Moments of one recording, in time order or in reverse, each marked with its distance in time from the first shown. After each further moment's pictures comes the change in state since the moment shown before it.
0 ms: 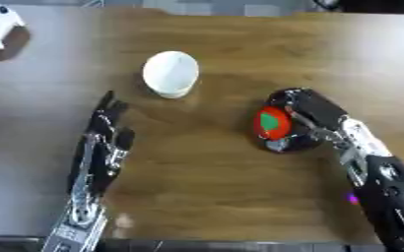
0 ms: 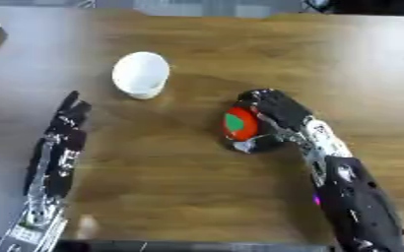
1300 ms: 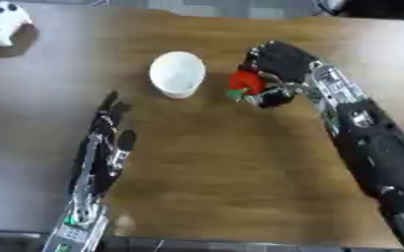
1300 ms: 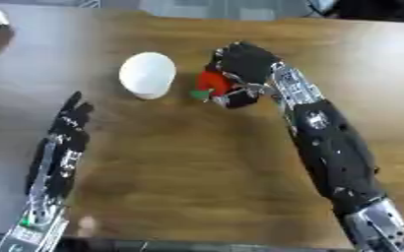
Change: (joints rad) left arm 0.001 0.001 -0.008 0.000 0.006 0.003 -0.016; right arm -0.389 0.044 0.074 0.174 0.152 0.048 0.093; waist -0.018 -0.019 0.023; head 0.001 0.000
